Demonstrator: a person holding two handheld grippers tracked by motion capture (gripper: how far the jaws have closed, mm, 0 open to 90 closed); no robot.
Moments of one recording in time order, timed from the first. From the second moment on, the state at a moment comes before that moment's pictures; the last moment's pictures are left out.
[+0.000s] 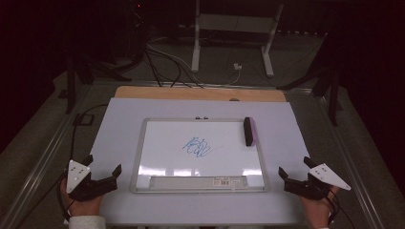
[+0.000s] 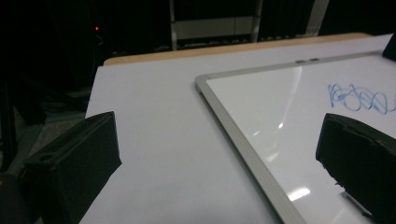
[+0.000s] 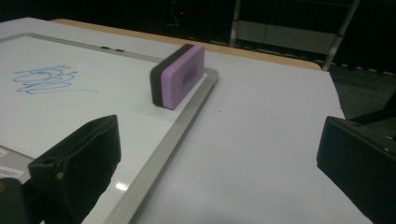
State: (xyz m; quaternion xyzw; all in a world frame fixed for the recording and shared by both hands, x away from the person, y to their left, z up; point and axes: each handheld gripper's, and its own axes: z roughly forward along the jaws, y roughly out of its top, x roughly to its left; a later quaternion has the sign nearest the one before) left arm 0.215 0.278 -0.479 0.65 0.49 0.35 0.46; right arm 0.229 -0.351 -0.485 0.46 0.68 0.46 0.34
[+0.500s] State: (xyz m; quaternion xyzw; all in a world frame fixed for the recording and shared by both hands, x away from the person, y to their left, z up) left arm 0.213 0.276 -0.478 0.65 0.49 0.36 0.46; right arm 0.228 -0.354 -0.469 0.48 0.68 0.45 0.33
